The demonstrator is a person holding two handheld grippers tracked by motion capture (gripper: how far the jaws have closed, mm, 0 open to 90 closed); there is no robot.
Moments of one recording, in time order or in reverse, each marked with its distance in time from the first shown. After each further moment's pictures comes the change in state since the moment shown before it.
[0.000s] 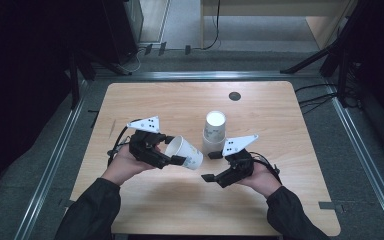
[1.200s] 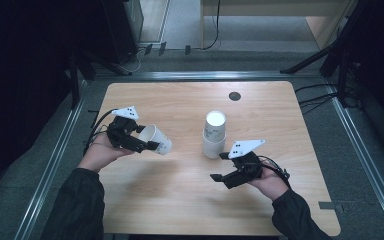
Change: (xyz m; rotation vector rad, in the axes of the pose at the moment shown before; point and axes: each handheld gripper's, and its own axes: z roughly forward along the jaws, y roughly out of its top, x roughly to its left) left arm 0.059 -0.023 -0.044 0.171 0.255 -0.098; right arm 0.001 -0.015 -0.013 0.070 -0.145 0.031
